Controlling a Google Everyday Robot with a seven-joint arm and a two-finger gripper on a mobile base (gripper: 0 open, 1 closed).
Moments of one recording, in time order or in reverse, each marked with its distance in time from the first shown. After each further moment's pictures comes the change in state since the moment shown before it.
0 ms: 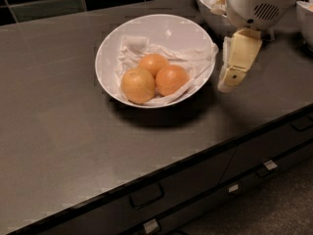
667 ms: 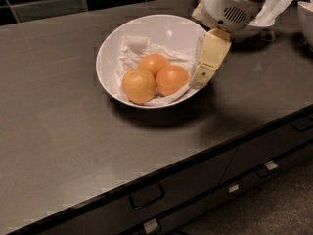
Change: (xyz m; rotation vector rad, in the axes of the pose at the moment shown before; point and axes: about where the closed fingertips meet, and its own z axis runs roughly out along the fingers) arm -0.040 -0.010 0.028 -0.042 -0.098 0.068
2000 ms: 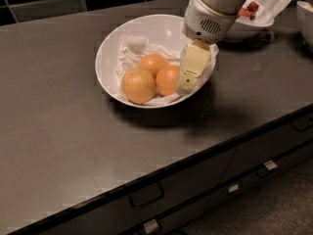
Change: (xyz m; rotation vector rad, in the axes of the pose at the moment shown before) arm -0.002 -0.003 0.043 -0.082 0.059 0.060
